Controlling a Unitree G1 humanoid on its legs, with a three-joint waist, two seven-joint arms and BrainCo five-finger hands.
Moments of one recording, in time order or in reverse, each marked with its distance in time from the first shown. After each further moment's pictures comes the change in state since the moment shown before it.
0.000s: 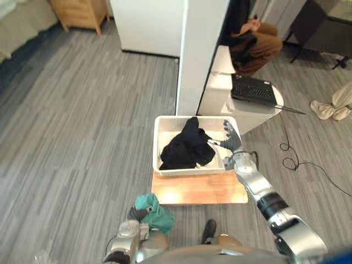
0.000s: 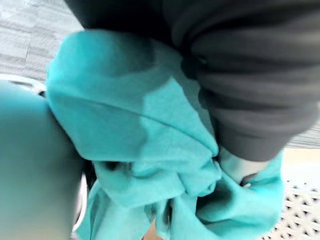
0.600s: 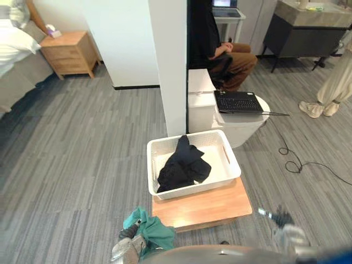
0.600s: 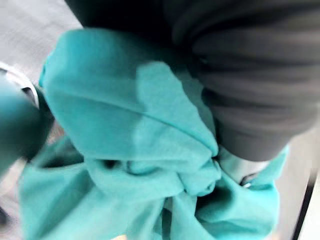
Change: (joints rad) left arm 0.080 -0.066 0.209 0.000 -0.550 -0.021 0.083; right arm 0.382 0.061 -0.526 0.561 0.079 -0.038 0.251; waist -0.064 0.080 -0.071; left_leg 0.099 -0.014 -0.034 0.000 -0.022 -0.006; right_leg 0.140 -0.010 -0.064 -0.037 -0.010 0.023
